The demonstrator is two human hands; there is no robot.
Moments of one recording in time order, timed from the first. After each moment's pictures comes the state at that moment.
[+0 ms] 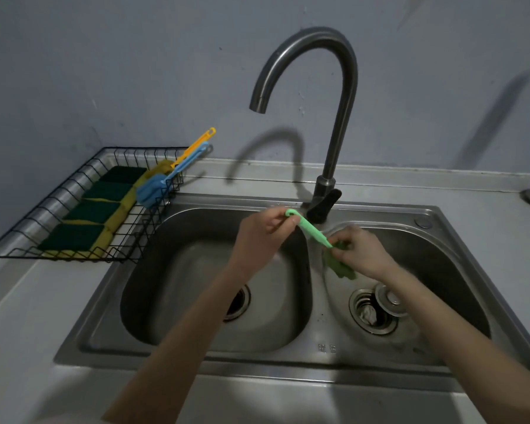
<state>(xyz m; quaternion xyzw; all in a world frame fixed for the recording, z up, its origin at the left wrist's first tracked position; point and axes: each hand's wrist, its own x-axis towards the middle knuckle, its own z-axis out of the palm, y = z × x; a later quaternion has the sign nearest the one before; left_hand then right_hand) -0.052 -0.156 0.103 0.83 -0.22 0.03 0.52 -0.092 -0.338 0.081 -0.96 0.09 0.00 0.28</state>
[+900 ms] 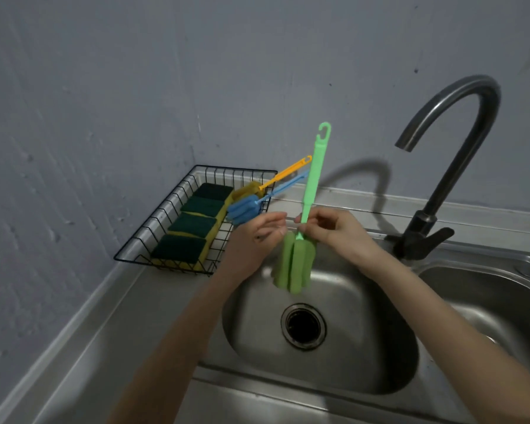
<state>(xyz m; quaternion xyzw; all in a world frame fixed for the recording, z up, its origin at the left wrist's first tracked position) 0.006 0.035 0.114 0.81 -0.17 0.02 0.56 -0.011 -0.127 0.138 -0.82 -0.07 -0.02 0.57</state>
